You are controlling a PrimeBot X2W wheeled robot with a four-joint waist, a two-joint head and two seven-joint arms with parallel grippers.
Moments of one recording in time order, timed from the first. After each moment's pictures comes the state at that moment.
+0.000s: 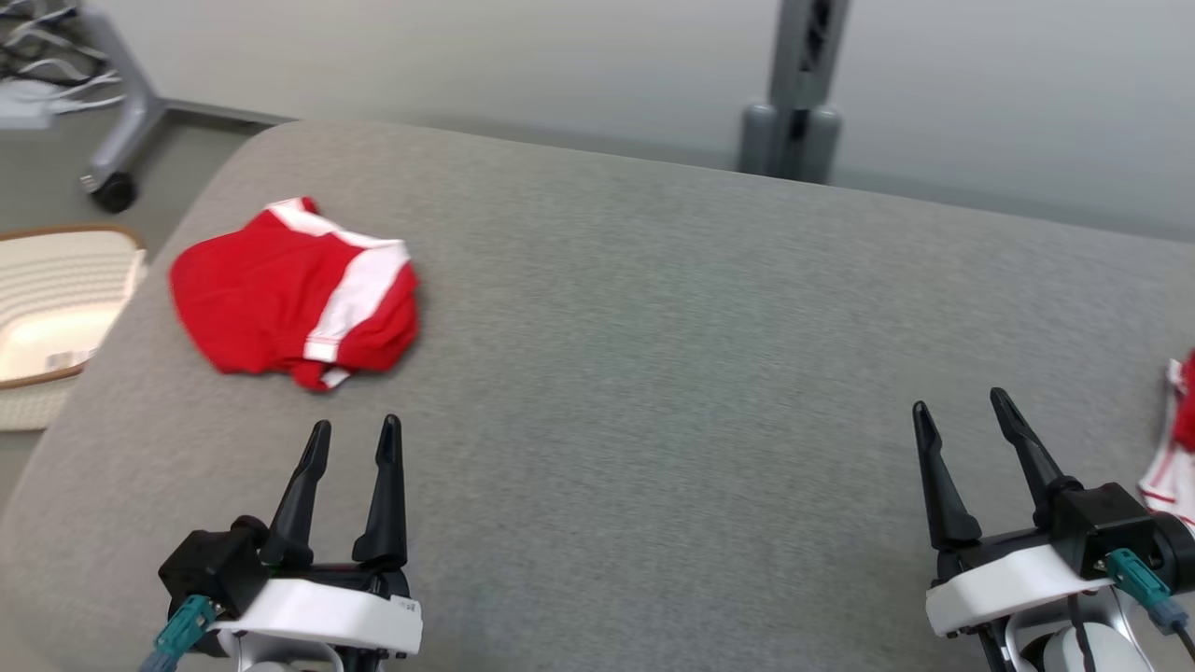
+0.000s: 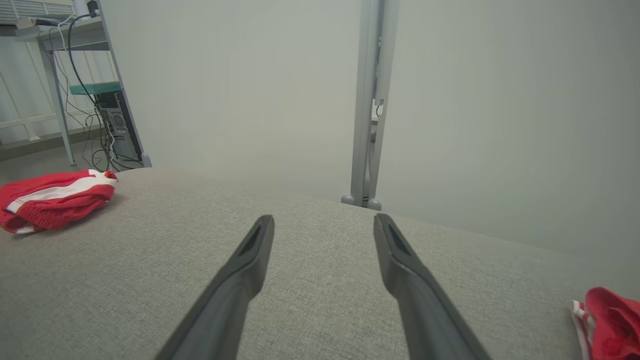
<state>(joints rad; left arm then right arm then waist) -0.05 0.05 -0.12 0.17 -0.42 -0.04 -0.26 -0.11 -0.05 0.02 0.21 0.04 0.13 -0.26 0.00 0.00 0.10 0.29</state>
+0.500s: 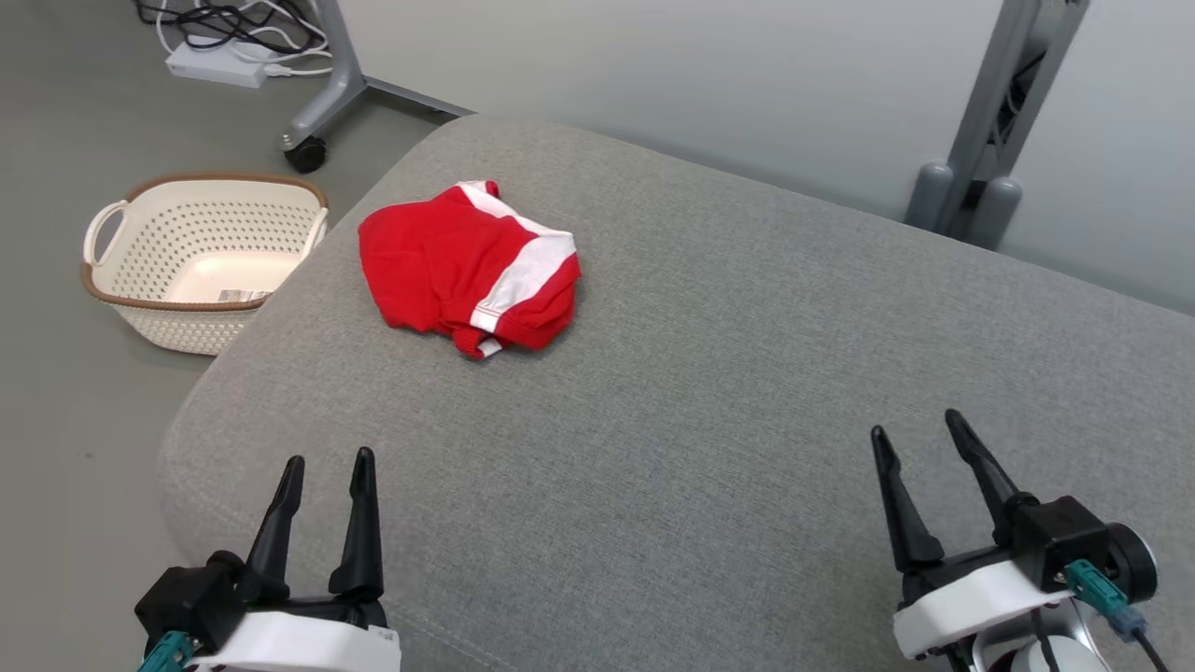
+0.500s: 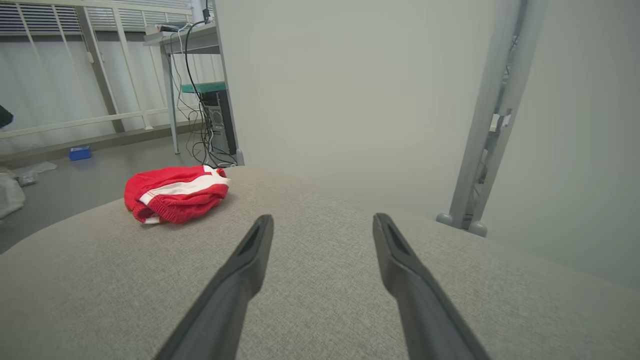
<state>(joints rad) 0.01 0.05 -0.08 0.15 -0.41 -0.04 -0.26 -0.10 -0.05 0.09 0.24 0.07 0.13 -0.26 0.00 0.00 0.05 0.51</state>
